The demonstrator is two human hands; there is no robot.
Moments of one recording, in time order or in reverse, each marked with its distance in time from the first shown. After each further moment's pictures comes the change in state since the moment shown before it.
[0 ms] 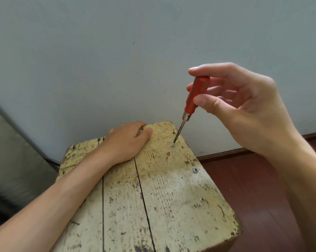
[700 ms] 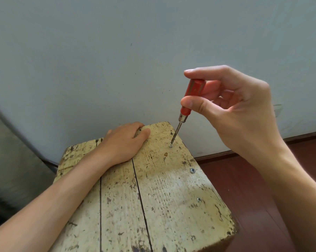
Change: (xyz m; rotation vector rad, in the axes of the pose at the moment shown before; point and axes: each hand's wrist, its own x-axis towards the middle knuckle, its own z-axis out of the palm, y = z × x) left_hand 0.000 0.002 -0.001 -0.006 -0.013 -0.006; right_hand -0.003 -0.008 0.014 -0.025 0.150 0.017
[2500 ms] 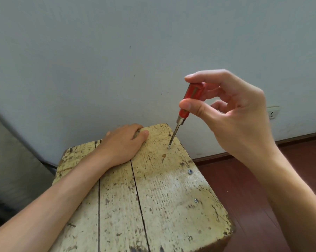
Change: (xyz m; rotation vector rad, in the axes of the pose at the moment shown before) left_hand -0.001 0.000 0.000 0.007 0.015 0.005; right_hand -0.004 0.005 0.000 0.010 0.015 0.007
